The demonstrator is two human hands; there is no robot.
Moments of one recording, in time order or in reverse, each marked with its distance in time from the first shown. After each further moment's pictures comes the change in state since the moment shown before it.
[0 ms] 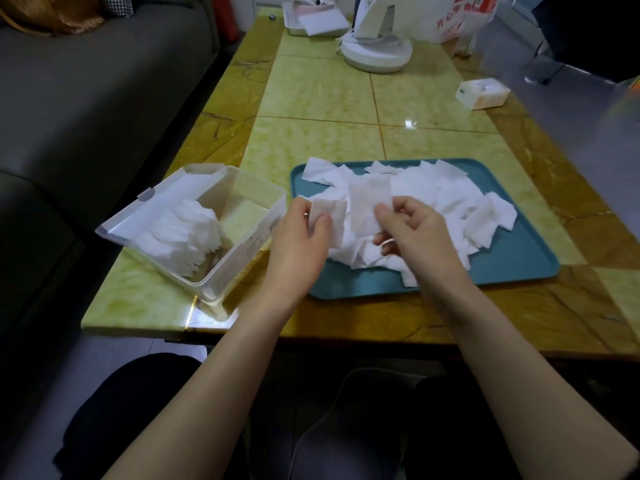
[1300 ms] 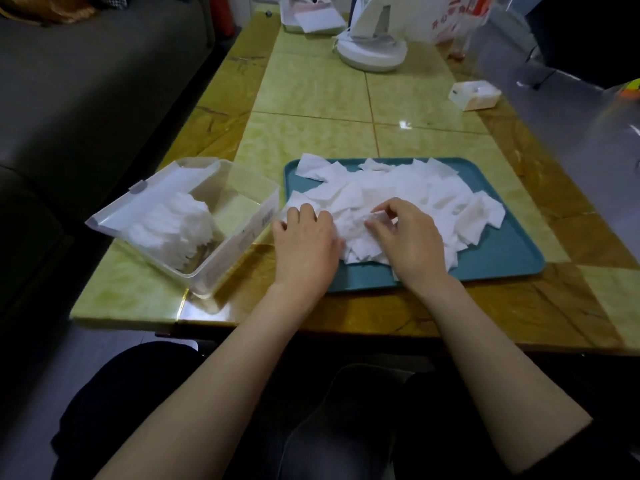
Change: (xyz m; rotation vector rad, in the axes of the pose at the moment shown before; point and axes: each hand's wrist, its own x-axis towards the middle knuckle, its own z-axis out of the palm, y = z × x) left_hand -0.004 -0.011 0.028 0.893 -0.083 0.215; right_hand 0.021 0.033 -0.012 -0.845 0.156 -0.303
